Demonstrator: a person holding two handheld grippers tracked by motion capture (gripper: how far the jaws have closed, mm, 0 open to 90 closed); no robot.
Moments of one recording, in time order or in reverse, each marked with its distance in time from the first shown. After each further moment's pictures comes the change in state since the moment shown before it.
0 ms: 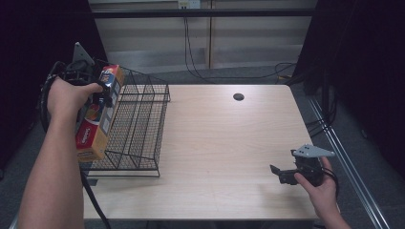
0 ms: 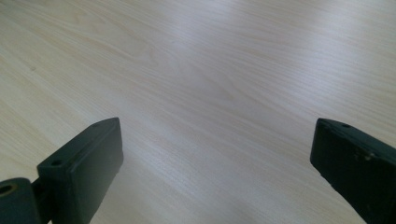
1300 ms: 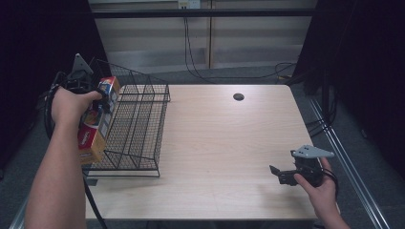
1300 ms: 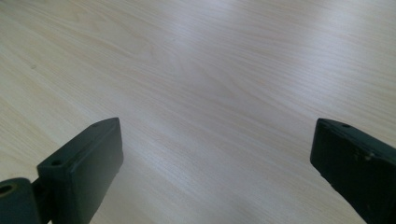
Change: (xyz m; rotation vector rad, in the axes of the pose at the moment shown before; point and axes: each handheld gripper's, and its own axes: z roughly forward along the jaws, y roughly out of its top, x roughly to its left) left arm 0.020 0.002 0.033 0.021 0.029 -0.032; right arm 0.002 -0.001 0.001 0.002 -0.004 0.004
